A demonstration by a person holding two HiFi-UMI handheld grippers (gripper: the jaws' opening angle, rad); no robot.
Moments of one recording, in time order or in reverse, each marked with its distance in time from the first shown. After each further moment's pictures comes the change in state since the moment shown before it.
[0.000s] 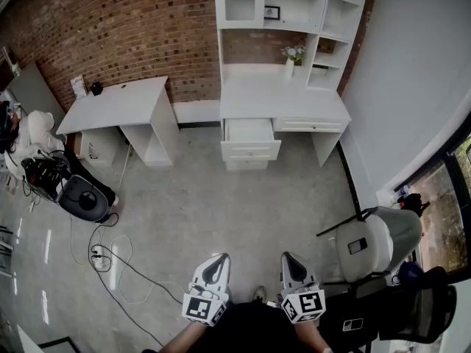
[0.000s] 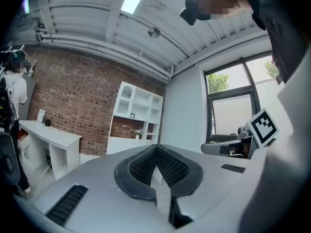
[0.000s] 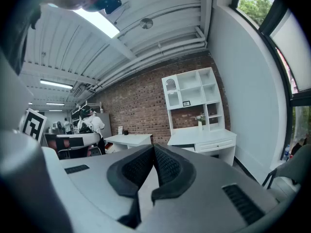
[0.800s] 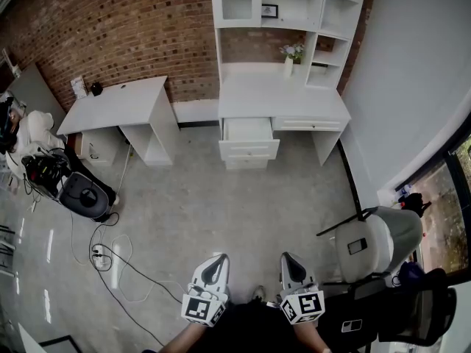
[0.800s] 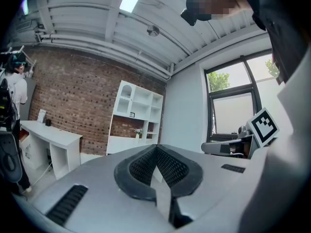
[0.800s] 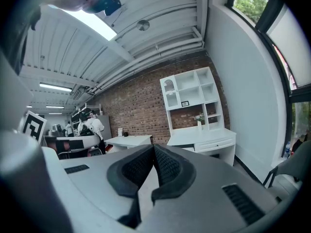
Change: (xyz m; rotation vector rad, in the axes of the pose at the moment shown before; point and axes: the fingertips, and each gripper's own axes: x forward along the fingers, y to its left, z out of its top) left arm 0.009 -0.020 -0.010 0.007 0.005 0.016; right arm -0.010 -0.022 -0.005 0.024 -0.018 0.007
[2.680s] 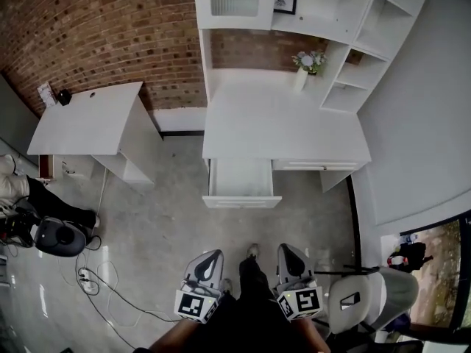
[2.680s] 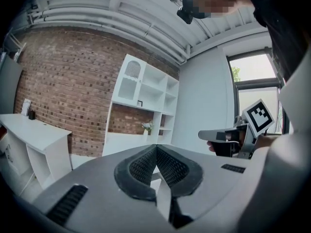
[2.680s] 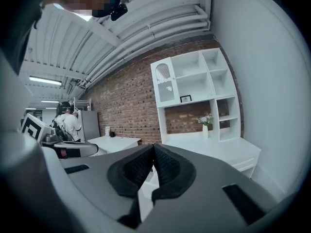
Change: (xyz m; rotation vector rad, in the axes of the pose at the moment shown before) left arm 0.450 0.239 -0.006 -0.031 0.098 0.002; right arm 0.467 -0.222 0.063 -0.042 0.035 0.012
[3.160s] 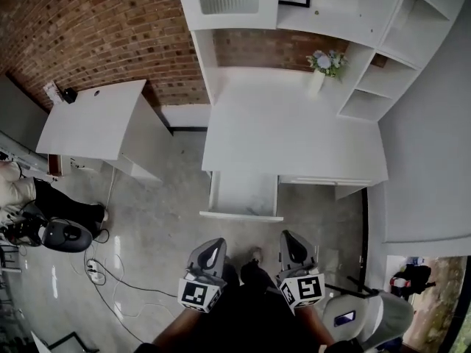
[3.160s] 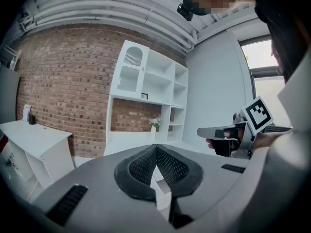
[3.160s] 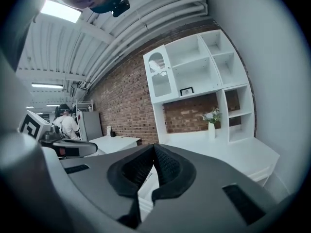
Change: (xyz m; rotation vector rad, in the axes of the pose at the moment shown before) left arm 0.174 0.028 0.011 0.049 0.083 0.095; right arm 0.141 -0.132 0.011 0.036 0.034 0.095
